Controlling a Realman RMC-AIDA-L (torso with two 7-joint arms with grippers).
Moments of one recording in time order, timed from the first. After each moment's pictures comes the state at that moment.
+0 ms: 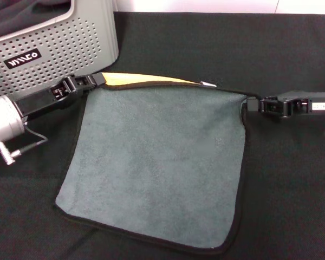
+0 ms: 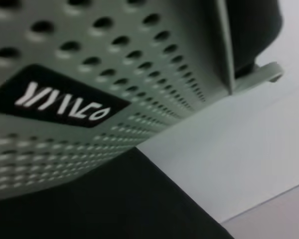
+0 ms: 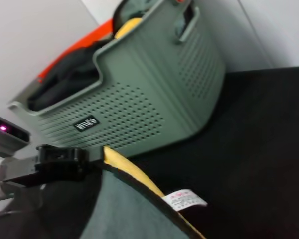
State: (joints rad) left arm -0.43 -1.98 0.95 0.38 1.41 1.28 -1.95; right arm 0.62 1.94 -1.17 -0.57 1.50 1.33 -1.27
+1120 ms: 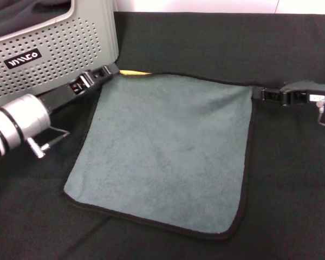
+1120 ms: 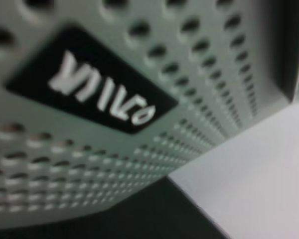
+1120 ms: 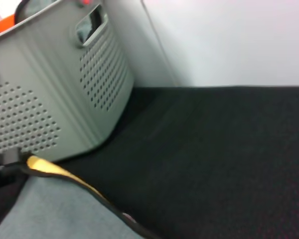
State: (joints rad) left arm -0.46 -2.09 0.94 0.38 1.33 1.07 -1.85; right arm 0.60 1.99 -1.16 -0.58 1.46 1.02 -1.36
